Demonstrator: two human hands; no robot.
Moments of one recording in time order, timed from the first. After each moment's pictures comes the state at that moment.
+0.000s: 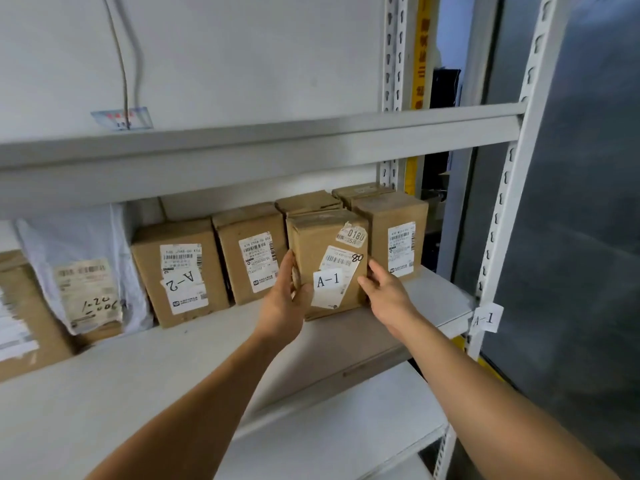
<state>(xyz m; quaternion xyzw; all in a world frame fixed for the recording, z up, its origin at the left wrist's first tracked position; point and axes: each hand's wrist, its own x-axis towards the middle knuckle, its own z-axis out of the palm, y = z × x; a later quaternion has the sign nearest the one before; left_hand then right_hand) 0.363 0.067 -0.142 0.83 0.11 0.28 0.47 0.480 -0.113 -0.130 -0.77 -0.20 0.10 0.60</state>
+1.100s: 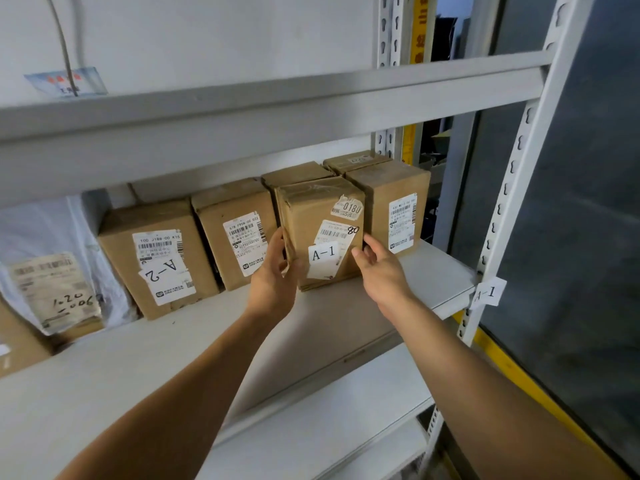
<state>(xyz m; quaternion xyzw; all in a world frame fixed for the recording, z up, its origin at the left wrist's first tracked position) 0.378 0.073 -0.127 0.84 0.17 0.27 0.45 0.491 -0.092 -0.136 -0.75 -0.14 0.07 0.65</state>
